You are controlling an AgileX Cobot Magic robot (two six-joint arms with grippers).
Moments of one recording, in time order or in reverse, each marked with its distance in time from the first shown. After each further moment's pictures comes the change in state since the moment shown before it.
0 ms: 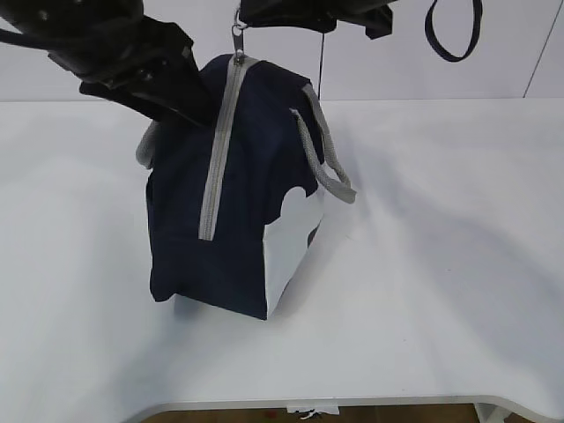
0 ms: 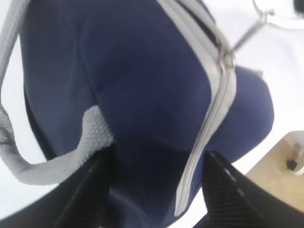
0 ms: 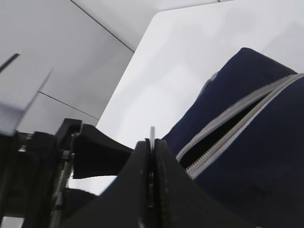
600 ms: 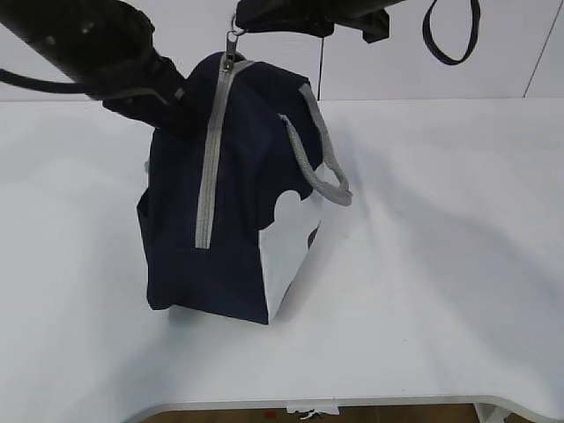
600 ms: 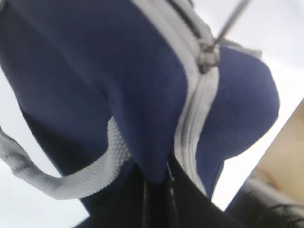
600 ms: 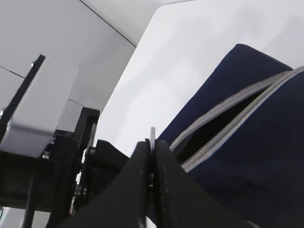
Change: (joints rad) left arm 0.000 0.038 0.000 0.006 0.034 0.209; right arm 0.000 0.000 0.000 0.009 0.021 -0.008
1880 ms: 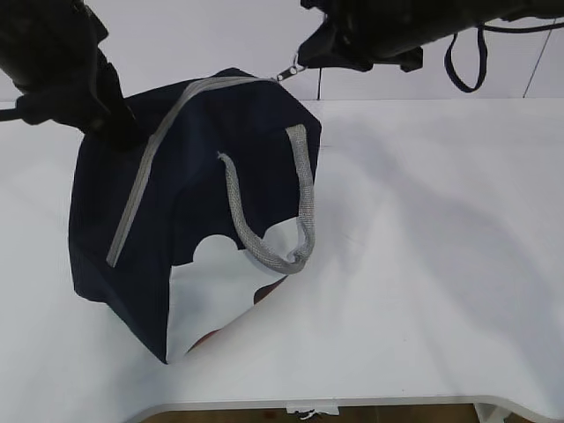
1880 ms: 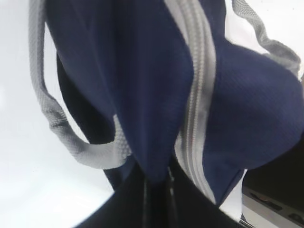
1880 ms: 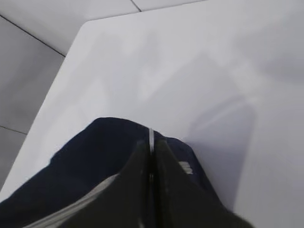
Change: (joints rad) left arm 0.000 -0.080 -0.002 0.218 0.145 0.159; right arm -0.128 0.135 -0.003 -0.074 -0.087 -0.034
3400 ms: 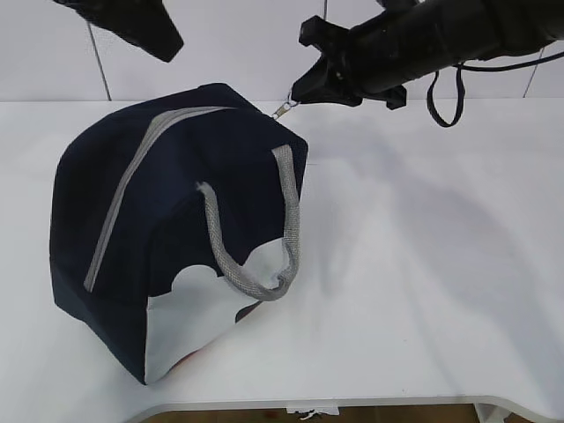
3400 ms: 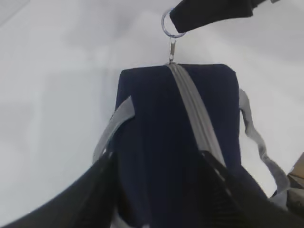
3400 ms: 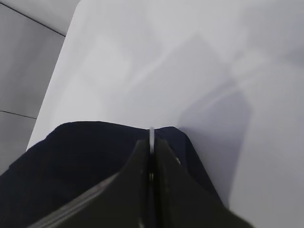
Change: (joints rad) left arm 0.001 0.056 -0.239 -0.047 -0.017 -0.174; right arm -0.036 0.106 -0.009 0.159 0.084 -0.104
